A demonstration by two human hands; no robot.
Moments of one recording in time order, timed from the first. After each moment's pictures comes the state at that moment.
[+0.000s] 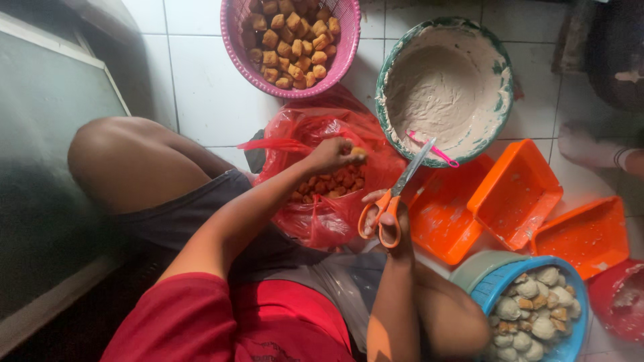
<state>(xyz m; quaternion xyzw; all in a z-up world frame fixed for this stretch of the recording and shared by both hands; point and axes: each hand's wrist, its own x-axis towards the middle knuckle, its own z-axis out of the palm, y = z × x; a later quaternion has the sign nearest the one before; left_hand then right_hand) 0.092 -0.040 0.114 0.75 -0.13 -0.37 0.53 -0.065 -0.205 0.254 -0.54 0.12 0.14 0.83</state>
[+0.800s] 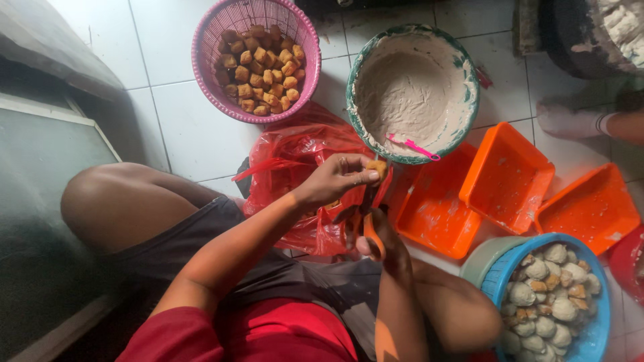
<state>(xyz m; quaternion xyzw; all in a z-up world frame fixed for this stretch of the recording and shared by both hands) 0.070 -0.056 0.266 0.41 -0.14 -0.42 0.80 -0.078 -0.217 0.250 -0.57 0.07 0.21 0.79</state>
